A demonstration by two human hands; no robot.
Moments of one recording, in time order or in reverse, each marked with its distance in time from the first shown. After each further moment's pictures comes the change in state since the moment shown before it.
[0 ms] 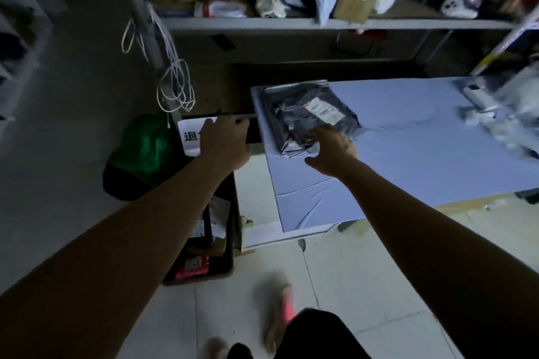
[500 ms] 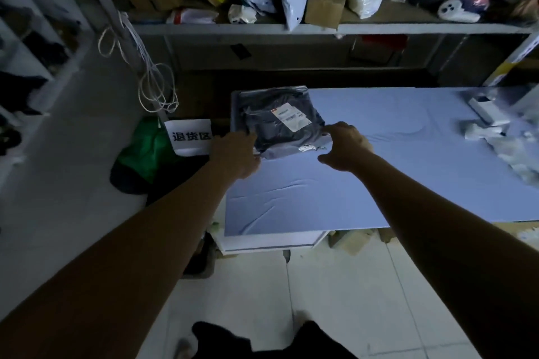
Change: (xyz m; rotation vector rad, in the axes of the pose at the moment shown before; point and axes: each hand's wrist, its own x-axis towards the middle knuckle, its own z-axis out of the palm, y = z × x) left_hand 0.041 0.184 0.013 -0.063 -0.138 -0.112; right_hand 0.035 0.192 -0.041 0.011 -0.065 -0.102
